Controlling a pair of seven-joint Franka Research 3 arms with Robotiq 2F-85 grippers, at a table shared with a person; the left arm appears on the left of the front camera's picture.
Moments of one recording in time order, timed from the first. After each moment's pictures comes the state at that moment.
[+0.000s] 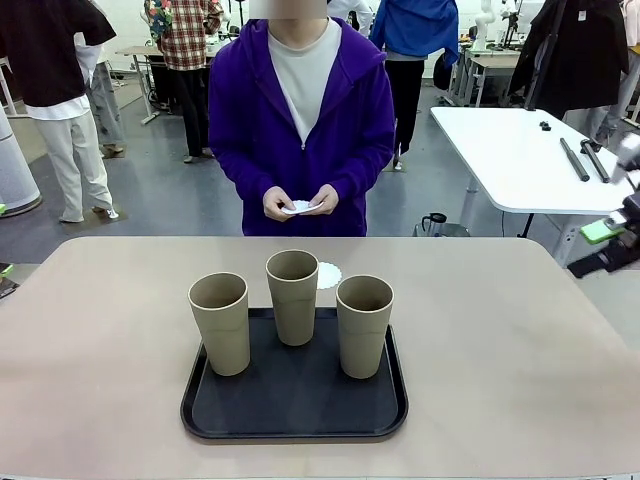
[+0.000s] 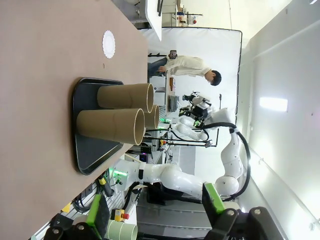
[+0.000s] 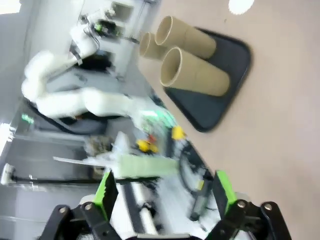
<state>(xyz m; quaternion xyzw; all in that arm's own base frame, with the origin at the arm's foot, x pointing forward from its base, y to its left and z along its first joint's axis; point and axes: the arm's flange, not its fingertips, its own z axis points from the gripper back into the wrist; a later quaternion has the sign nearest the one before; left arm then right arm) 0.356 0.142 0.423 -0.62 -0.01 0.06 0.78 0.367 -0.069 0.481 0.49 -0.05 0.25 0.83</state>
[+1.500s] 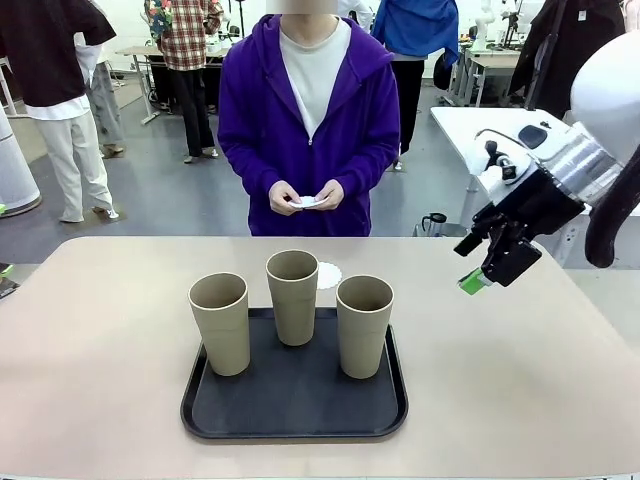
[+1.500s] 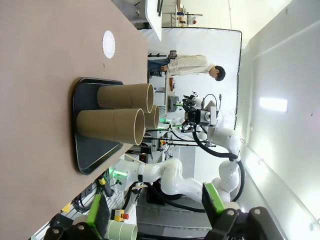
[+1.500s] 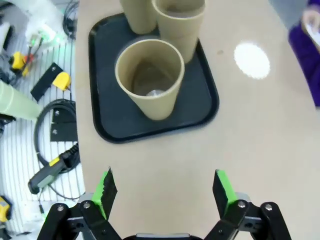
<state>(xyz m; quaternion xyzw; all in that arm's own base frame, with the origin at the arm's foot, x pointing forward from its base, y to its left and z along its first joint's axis) 0.356 0.142 0.423 -0.62 -0.01 0.07 0.78 0.355 0.095 0.477 0.20 -0.23 0.62 0.72</state>
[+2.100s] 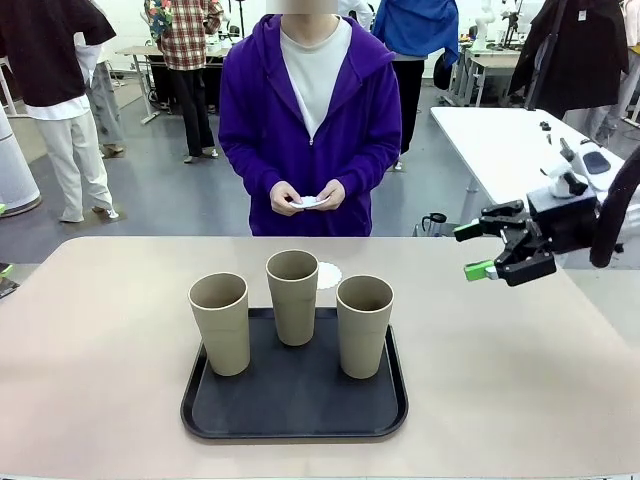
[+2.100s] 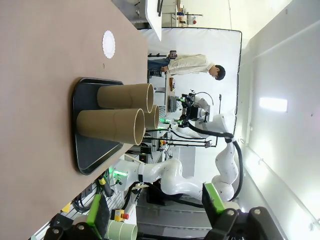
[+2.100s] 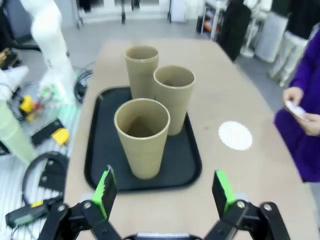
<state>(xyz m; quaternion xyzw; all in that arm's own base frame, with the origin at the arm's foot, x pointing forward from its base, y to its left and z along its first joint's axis) 0.356 0.142 0.423 -0.62 -0.01 0.07 0.78 0.372 0.040 0.422 0.34 -0.41 0.57 0.62</state>
